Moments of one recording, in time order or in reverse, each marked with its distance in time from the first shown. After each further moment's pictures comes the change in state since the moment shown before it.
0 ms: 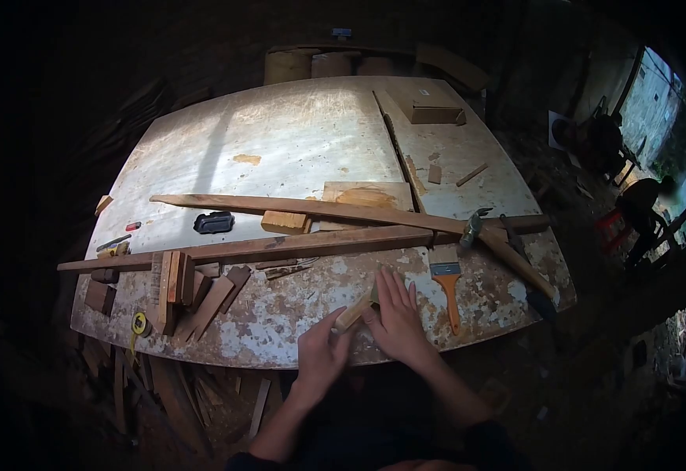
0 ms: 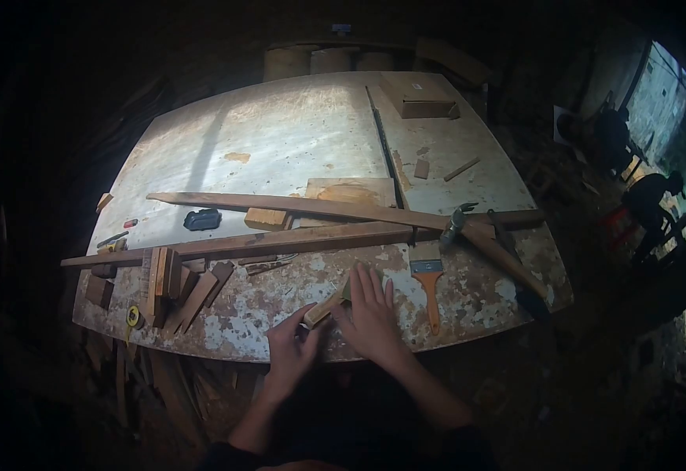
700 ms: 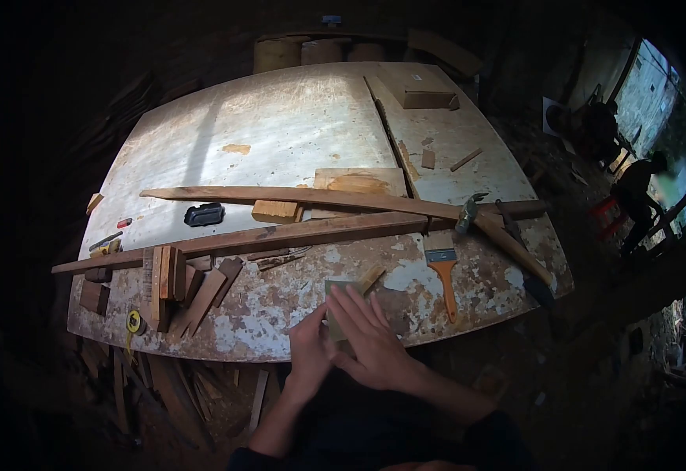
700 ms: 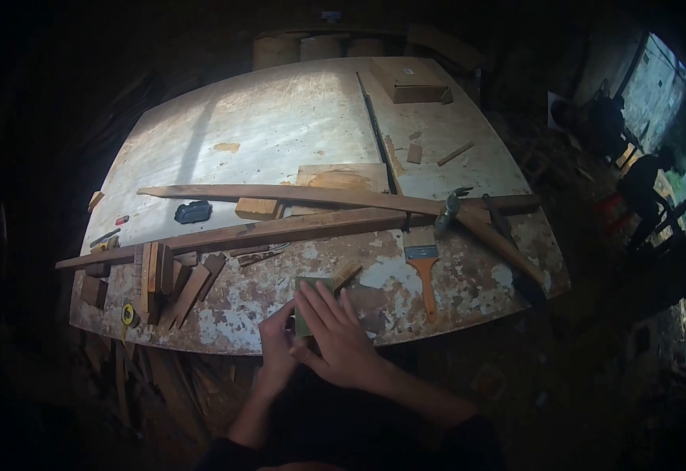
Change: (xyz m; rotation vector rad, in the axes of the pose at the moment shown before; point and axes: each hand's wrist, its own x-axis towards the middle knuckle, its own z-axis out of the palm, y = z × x) left_hand 0.000 -0.005 -0.005 0.009 -0.001 -0.032; right_hand -0.021 -0.050 -0.009 0.072 -0.096 -0.252
